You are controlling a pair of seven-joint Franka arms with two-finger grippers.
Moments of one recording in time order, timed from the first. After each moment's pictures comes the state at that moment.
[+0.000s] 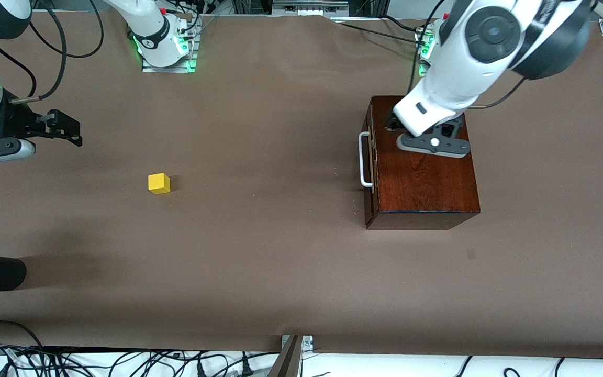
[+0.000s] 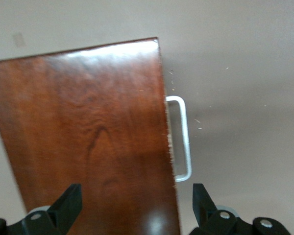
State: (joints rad) left arm -0.30 0.20 -0.21 -1.58 -0.02 1.65 -0.41; right arm 0.20 0.11 -0.14 -1.51 0.00 1.60 -0.12
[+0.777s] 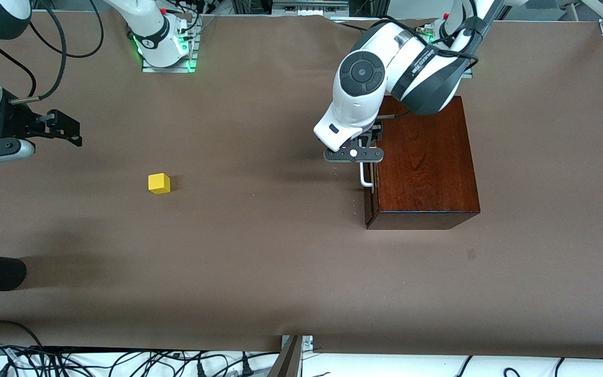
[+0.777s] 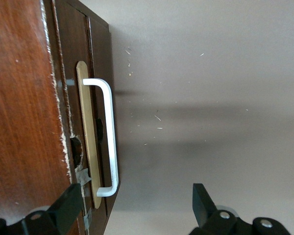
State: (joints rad) left arm -0.49 0.41 -0.21 -1.53 0.00 1.75 -0.69; right arm 0.20 0.11 -0.14 -1.51 0.00 1.60 -0.12
